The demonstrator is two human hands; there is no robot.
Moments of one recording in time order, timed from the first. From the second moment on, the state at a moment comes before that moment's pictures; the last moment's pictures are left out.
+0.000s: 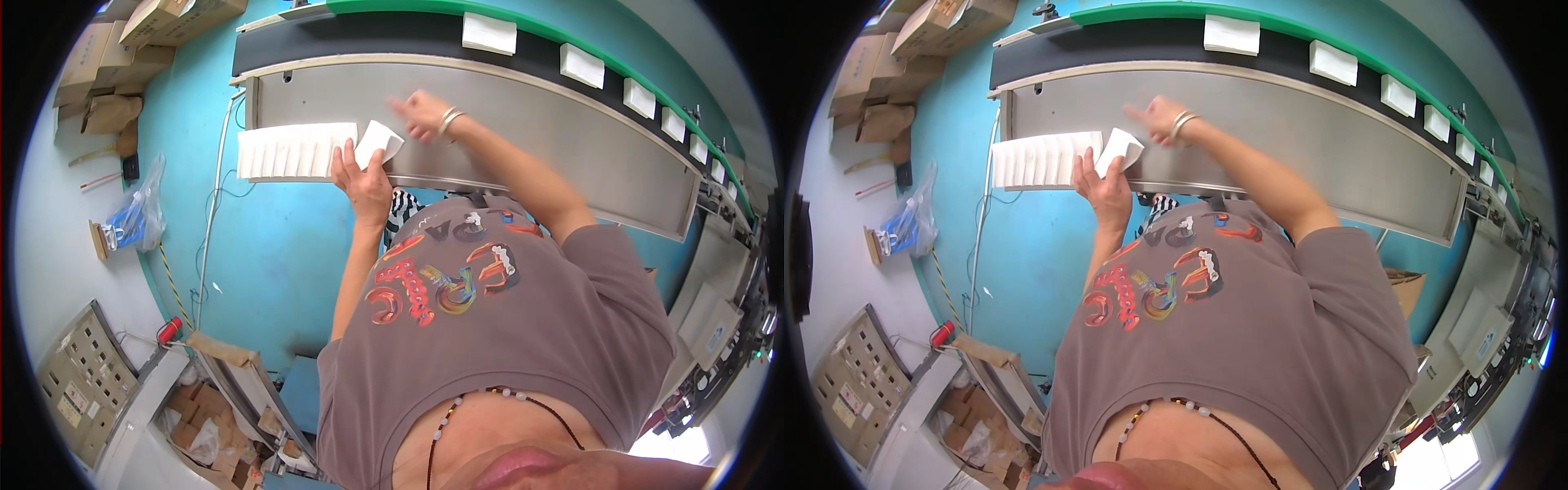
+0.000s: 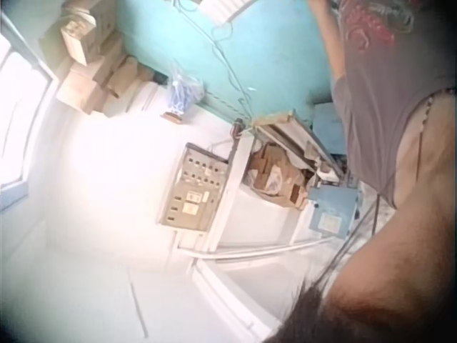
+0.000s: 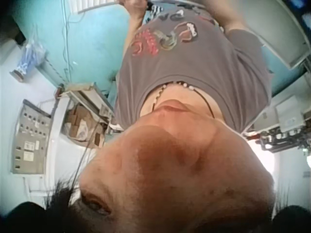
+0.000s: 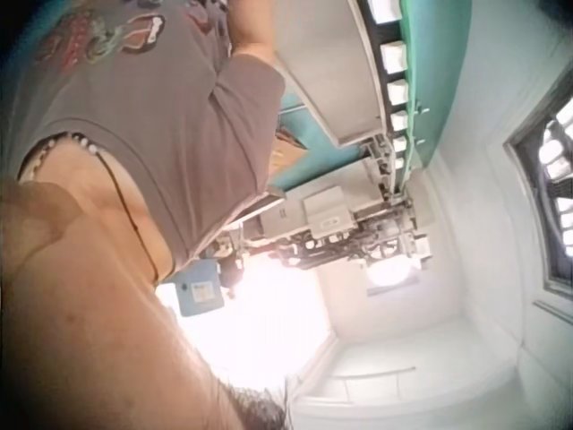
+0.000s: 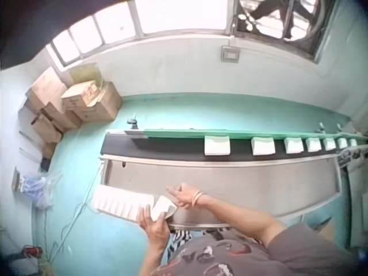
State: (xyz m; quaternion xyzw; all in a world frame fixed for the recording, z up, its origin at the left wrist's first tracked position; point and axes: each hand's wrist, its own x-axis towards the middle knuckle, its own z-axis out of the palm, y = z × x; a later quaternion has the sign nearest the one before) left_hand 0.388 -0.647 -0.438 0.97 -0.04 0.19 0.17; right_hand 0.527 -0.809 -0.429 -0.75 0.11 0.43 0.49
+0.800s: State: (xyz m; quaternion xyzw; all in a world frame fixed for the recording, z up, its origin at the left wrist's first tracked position) left_hand 0.392 -0.624 -0.436 0.97 -0.05 0.21 0.13; right_hand 0.529 -0.774 -0.441 -0.70 0.07 0.51 0.50
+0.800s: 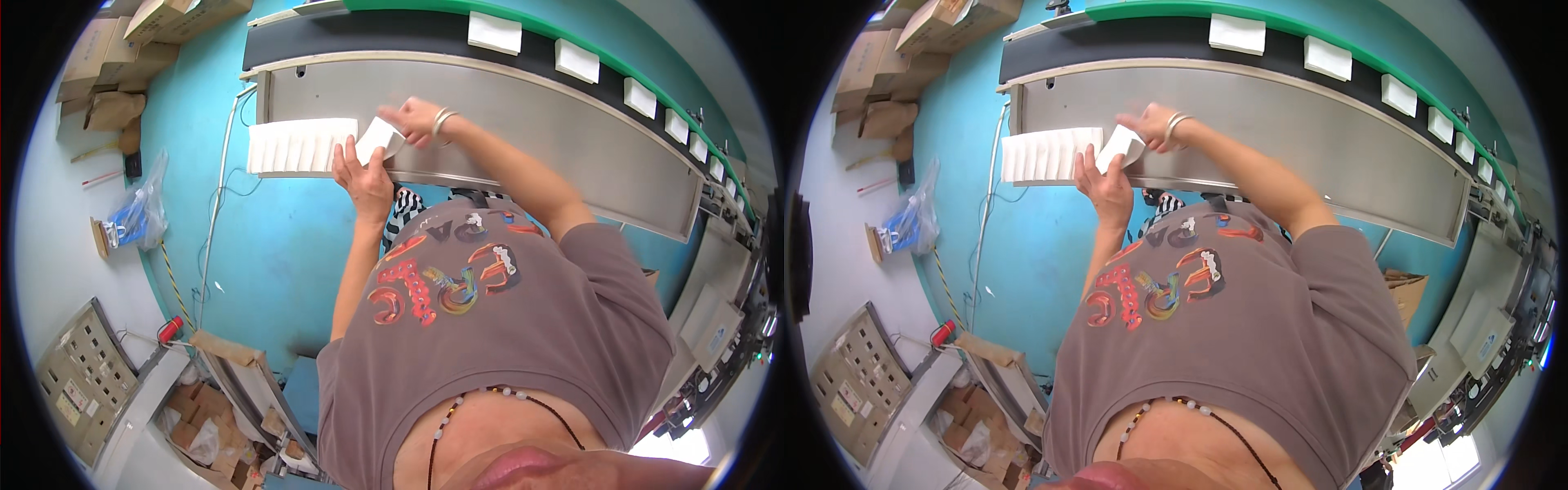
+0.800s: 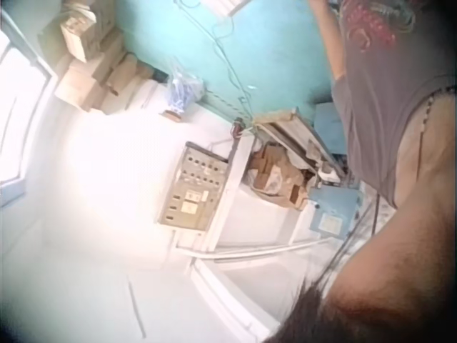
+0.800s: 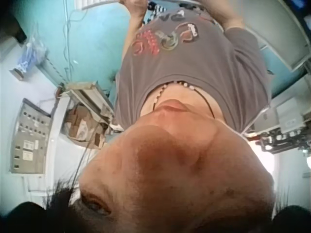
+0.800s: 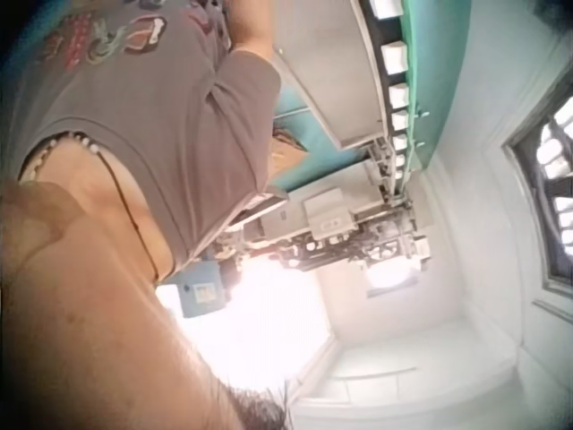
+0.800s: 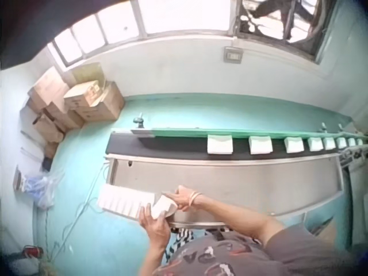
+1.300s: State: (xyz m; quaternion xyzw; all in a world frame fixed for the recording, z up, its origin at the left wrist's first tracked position) left_hand 0.408 -0.579 -0.440 0.97 0.03 0.19 0.15; right_hand 0.639 -0.865 -0.448 -0.90 0.23 0.03 0.37
